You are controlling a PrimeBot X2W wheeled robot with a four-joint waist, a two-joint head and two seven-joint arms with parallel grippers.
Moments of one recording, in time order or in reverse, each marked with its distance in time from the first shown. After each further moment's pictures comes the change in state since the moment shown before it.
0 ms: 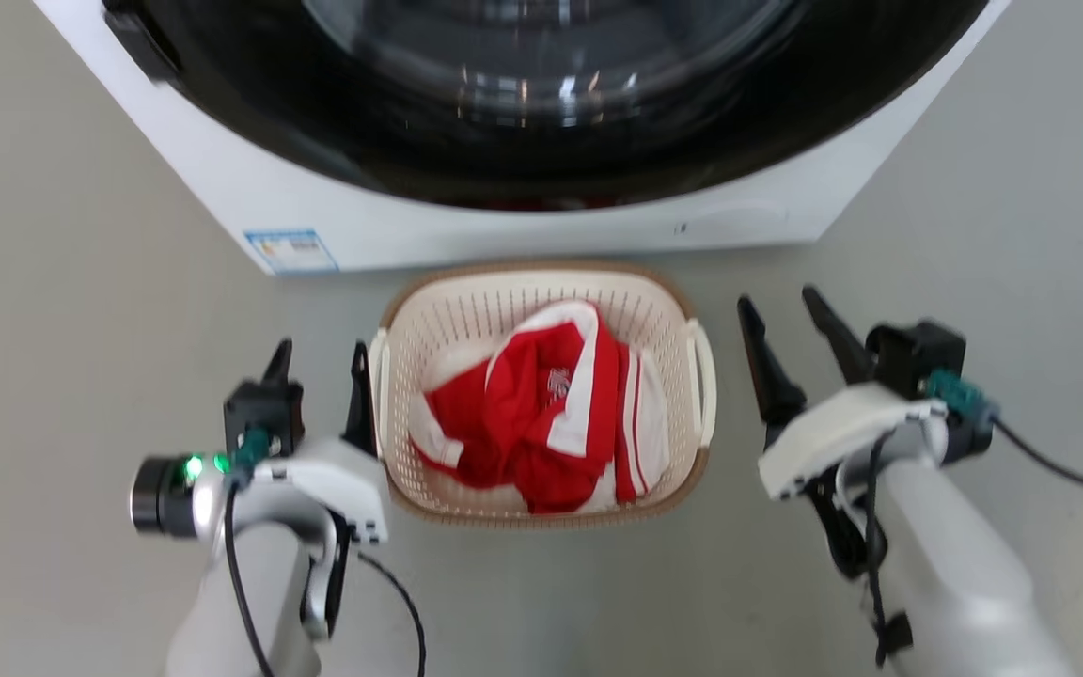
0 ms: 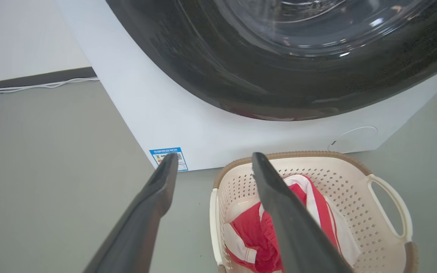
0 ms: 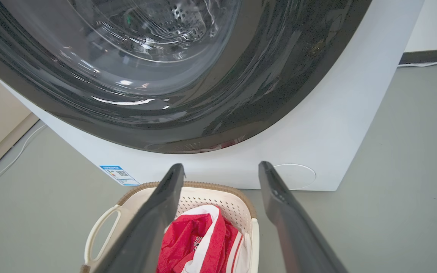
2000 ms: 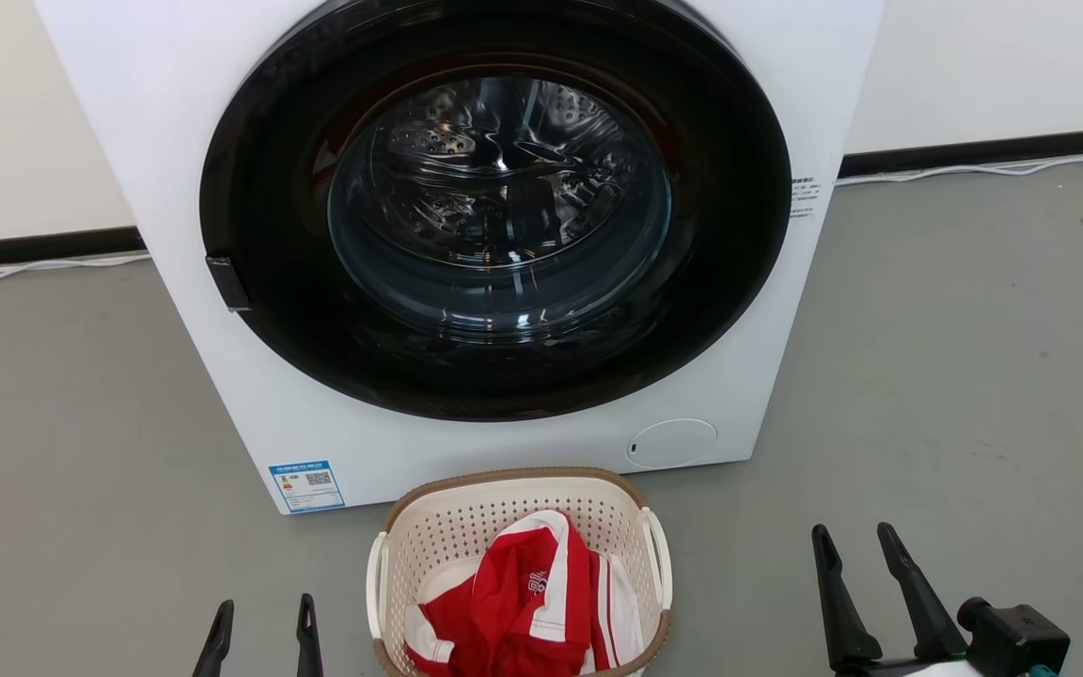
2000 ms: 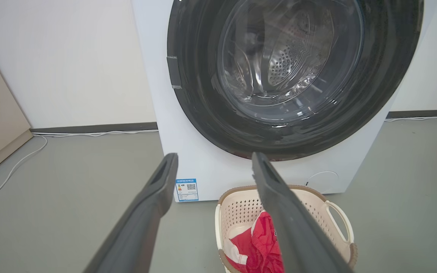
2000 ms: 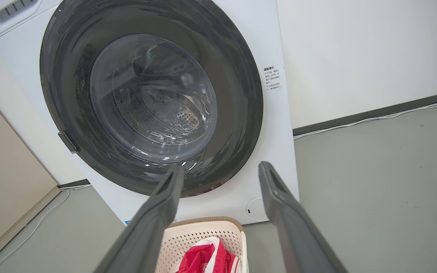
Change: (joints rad) left arm 0.704 -0.014 0.165 -0.582 0.101 -0.002 0.001; right arm 0.663 0.018 -0.154 -0.549 -0.025 0.000 0.000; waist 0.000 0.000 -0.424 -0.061
